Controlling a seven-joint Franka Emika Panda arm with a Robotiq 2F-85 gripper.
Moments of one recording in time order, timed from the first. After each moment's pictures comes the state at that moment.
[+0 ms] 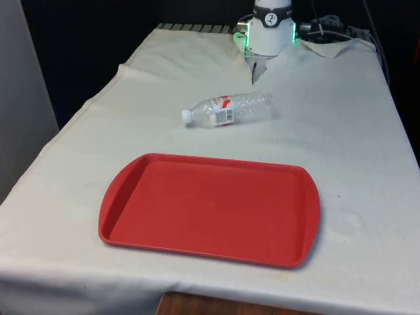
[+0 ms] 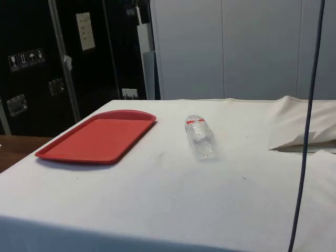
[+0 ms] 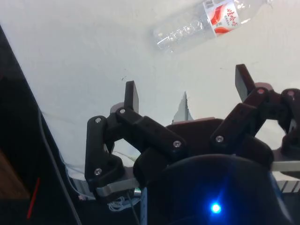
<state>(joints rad) 0.14 0.02 -0.14 -1.87 0.00 1.83 -0.11</state>
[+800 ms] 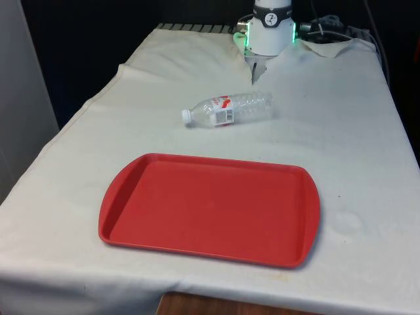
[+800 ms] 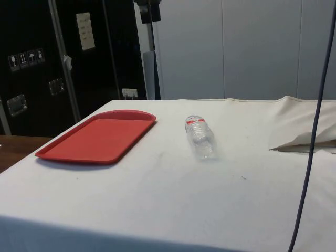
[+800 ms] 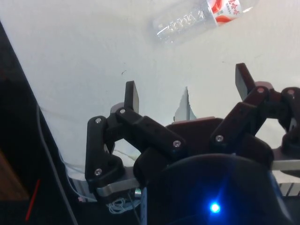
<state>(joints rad) 0.13 -0.09 -0.14 -2.00 0.00 1.88 -0.12</state>
